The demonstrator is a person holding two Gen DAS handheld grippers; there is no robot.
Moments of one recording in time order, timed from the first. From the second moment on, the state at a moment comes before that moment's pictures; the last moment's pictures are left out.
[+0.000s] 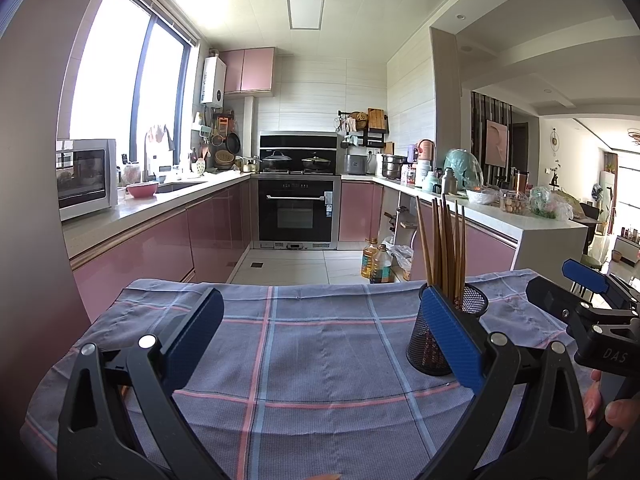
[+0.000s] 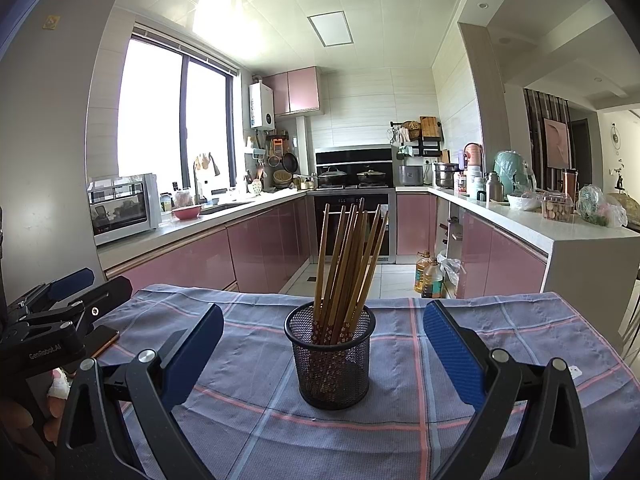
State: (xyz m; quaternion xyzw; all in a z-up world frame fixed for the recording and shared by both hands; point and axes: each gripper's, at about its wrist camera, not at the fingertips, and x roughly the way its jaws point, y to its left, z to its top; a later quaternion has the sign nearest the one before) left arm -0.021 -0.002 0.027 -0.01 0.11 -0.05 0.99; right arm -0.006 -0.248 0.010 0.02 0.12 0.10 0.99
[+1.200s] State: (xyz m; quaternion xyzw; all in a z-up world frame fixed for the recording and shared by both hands) left arm -0.023 -0.005 0.023 -0.01 0.11 -0.05 0.99; right arm -0.005 -0.252 0.011 0.03 0.12 0.10 0.99
